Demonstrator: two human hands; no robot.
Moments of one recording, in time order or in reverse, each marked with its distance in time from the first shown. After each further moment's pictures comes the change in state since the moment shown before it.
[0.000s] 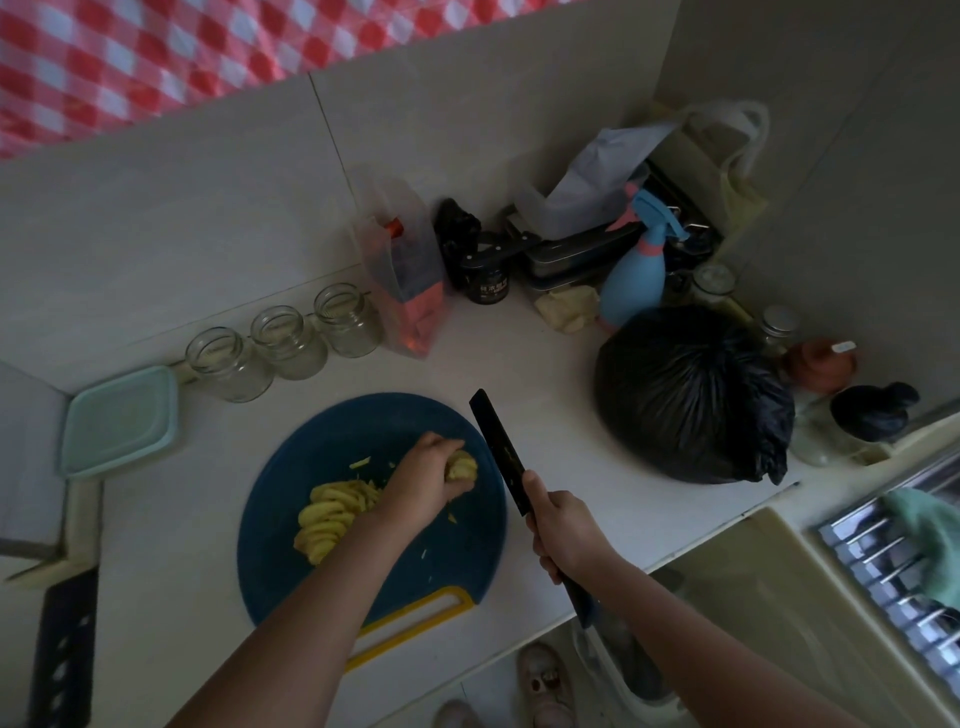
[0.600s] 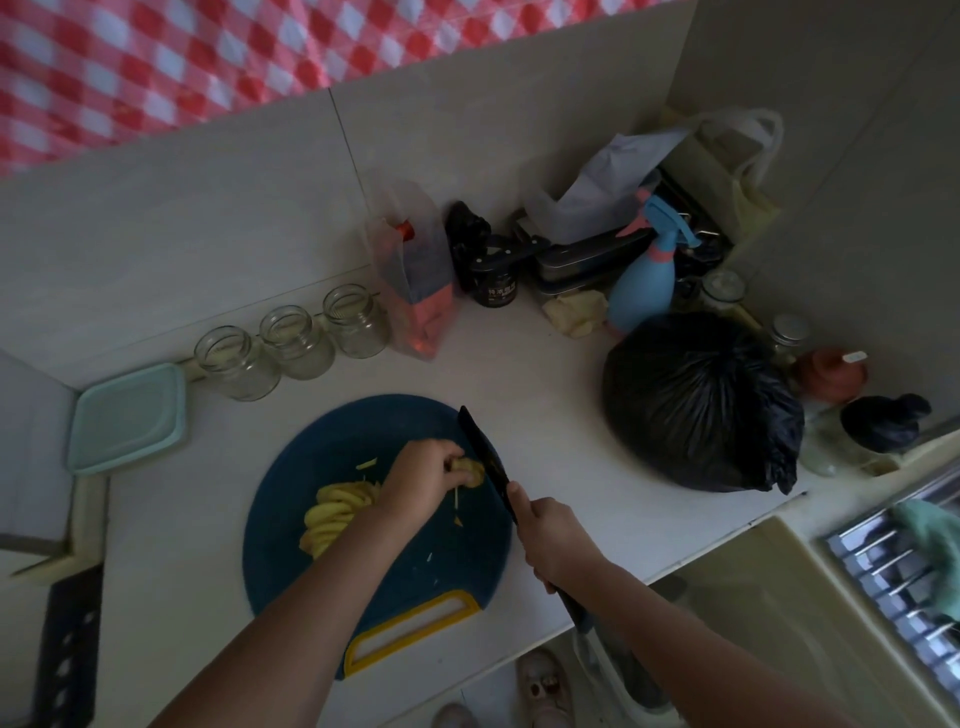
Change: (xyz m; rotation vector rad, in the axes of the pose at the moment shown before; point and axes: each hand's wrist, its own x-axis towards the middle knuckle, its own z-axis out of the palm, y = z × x) left_hand 0.003 0.004 -0.014 -0.100 -0.008 -0.080; right_hand 0.007 -0.006 0.016 -0.225 -0.029 0.010
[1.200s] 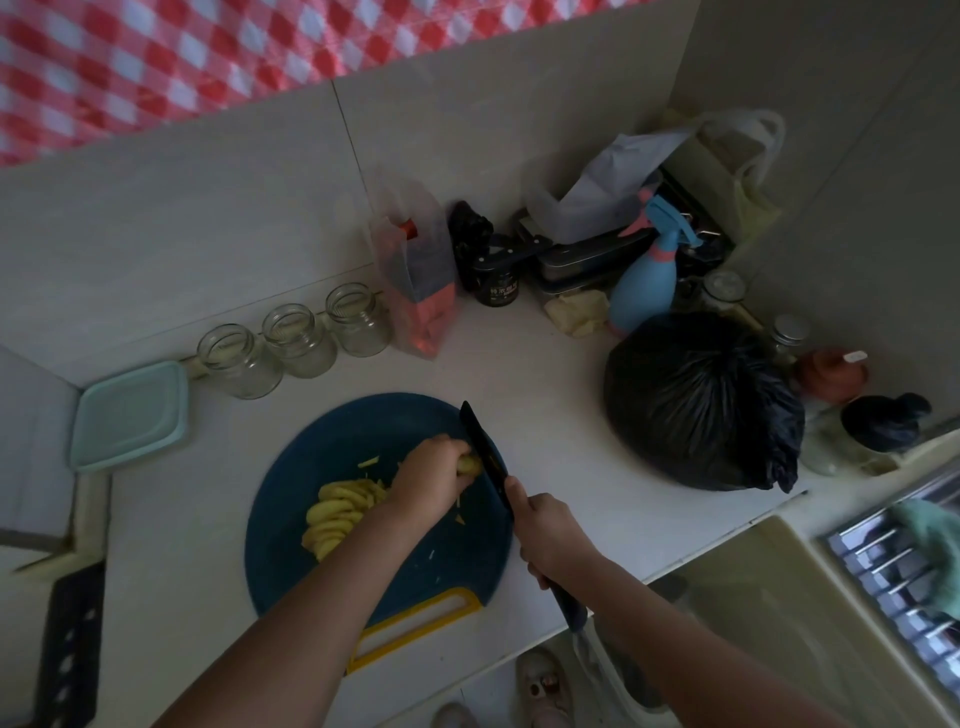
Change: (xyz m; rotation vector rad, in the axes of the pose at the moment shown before) left_hand -0.002 0.005 0.004 0.216 0.037 0.112; right_hand 0.000 -0.009 0.005 0.009 0.003 0.034
